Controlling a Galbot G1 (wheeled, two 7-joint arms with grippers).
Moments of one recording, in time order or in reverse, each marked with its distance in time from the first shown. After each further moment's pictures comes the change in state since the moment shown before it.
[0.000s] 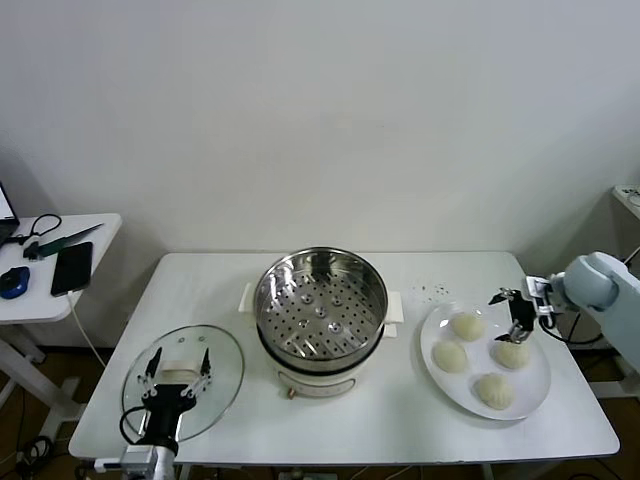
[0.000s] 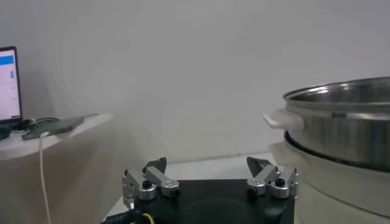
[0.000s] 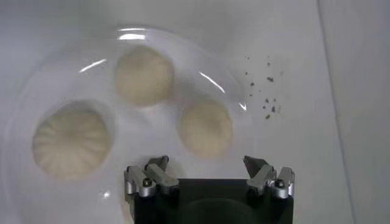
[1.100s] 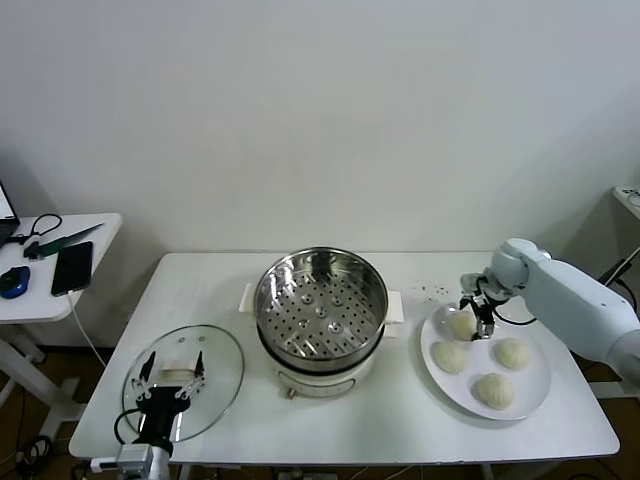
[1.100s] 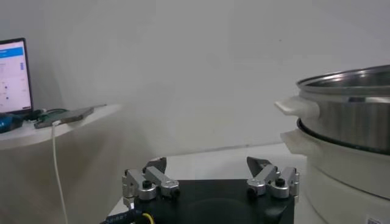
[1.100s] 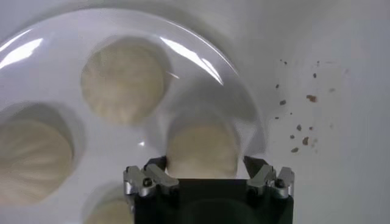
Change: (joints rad) left arm -0.004 0.011 -0.014 0.022 -0.017 0.013 -0.013; right arm 0.139 0.224 -0.210 -0.230 -0.088 0.029 -0.031
